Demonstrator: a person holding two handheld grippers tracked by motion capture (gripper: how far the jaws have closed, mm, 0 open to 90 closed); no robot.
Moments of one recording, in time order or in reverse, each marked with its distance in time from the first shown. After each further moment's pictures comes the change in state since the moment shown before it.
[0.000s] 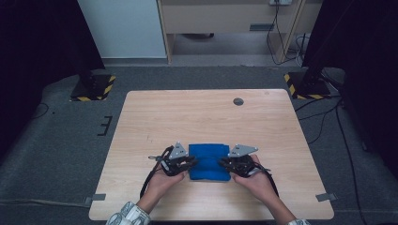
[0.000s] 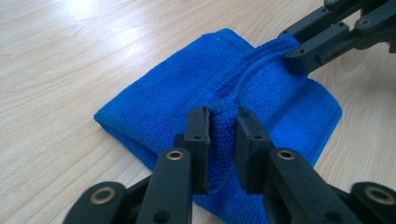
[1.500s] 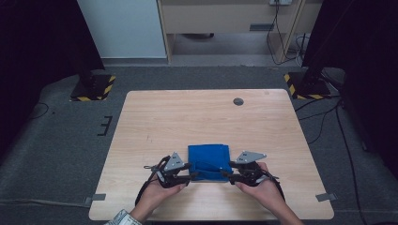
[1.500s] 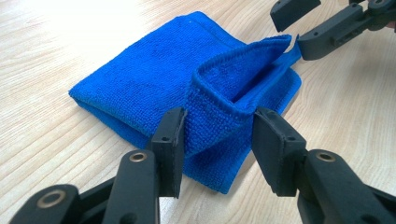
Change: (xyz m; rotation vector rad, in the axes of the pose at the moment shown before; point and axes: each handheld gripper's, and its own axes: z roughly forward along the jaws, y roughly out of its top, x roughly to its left) left arm -0.020 -0.018 -0.022 -0.001 -0.037 0.006; right arm 0.010 -0.014 -0.026 0.025 0.011 0.069
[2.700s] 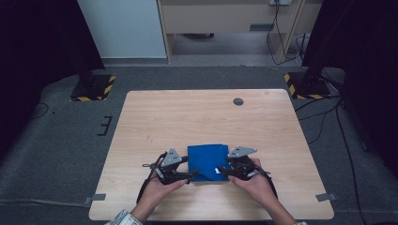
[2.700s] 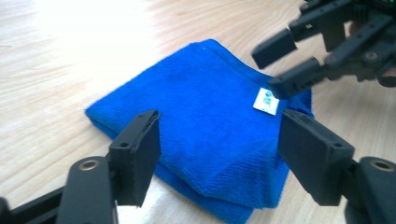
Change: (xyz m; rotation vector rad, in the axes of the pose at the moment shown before) left arm 0.012 0.003 0.002 -0.086 0.019 -0.073; right arm -0.006 0.009 0.028 0.049 -0.064 0.027
